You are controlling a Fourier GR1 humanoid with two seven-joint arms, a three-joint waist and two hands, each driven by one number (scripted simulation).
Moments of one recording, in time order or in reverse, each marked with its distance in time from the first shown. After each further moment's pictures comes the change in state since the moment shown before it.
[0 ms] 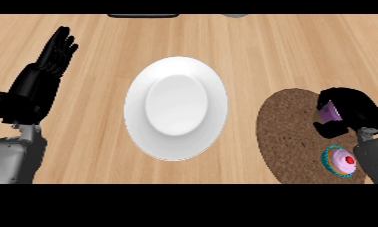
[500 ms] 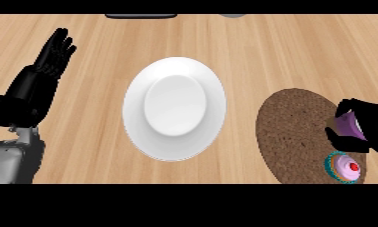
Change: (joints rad) left arm 0.016 -0.015 0.018 -0.030 -0.020 -0.014 0.022; right arm 0.203 -0.038 -0.096 -0.180 0.035 -0.183 -0.103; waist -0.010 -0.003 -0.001
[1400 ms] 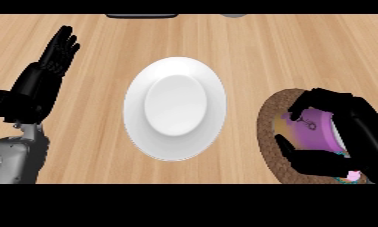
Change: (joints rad) left arm -0.025 -0.022 0.006 0.015 -0.014 -0.014 0.010; right arm -0.015 0.170 0.070 -0.668 -0.290 0.180 0.075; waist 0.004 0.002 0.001
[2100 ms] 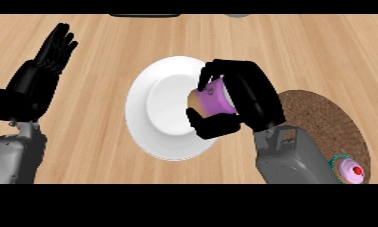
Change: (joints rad) left arm -0.013 -0.005 0.029 0.003 -0.004 -0.031 0.000; right arm -0.418 0.378 0.204 0.316 0.140 0.010 0.248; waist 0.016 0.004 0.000
